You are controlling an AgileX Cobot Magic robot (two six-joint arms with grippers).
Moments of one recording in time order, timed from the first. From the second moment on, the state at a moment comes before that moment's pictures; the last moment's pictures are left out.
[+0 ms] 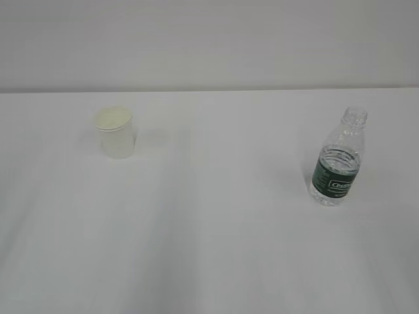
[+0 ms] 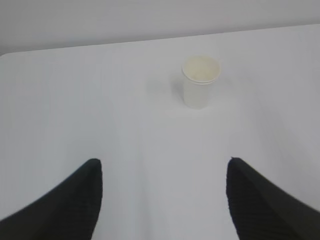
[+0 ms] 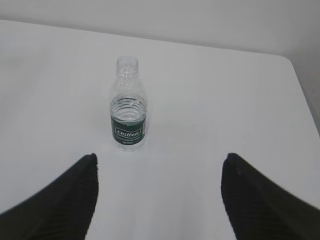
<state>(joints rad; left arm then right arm) -0.10 0.58 -0.59 -0.04 0.56 0.01 0.06 0.35 -0.53 -0.03 0.72 -0.15</state>
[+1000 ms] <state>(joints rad) -0.10 0.99 -0.59 -0.06 0.25 0.01 0.06 0.68 -0.53 0.03 0.30 -0.18</state>
